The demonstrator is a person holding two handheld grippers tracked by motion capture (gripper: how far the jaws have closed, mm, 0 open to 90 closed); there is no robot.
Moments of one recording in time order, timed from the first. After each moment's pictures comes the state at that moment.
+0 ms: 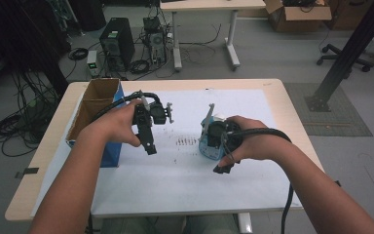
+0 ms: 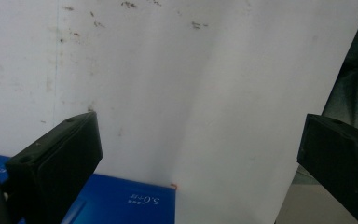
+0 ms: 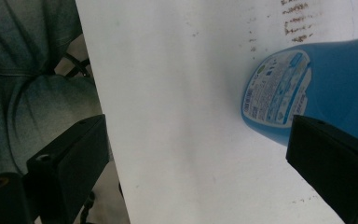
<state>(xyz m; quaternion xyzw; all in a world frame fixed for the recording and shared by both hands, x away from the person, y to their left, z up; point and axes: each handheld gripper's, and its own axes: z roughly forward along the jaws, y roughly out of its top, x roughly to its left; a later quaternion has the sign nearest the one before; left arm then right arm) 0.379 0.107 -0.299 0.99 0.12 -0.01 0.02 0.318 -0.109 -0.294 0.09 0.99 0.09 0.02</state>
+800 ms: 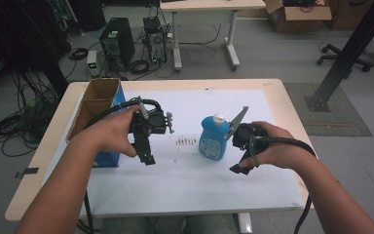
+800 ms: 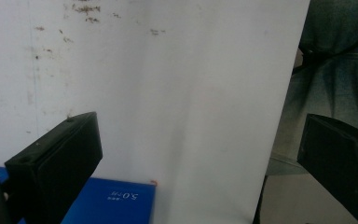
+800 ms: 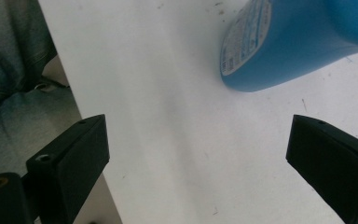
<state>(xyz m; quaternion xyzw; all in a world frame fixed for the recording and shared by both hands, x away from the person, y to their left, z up) 0.340 0.103 -0.281 1.00 0.08 0.00 0.03 0.320 -0.171 -0.312 0.14 0.98 0.15 0.05</state>
